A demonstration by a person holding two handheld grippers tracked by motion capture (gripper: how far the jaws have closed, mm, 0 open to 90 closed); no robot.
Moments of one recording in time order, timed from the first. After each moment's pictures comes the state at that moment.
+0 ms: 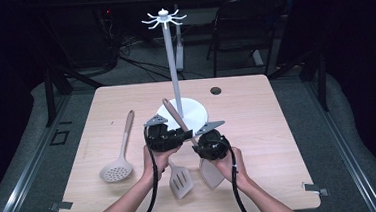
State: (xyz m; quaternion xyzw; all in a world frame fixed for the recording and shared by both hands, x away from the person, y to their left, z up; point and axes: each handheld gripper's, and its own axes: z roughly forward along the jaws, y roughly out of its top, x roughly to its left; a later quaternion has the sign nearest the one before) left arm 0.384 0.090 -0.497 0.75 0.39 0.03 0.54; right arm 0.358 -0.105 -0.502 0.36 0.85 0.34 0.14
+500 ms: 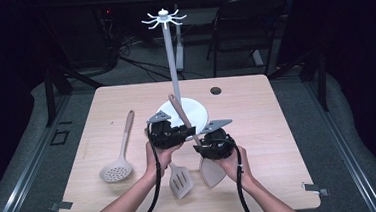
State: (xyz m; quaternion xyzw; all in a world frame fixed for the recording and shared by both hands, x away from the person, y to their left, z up) left arm 0.389 0.081 -0.487 0.75 0.37 0.02 0.55; right arm 0.353 -0.120 -0.490 0.35 0.85 0.37 0.13
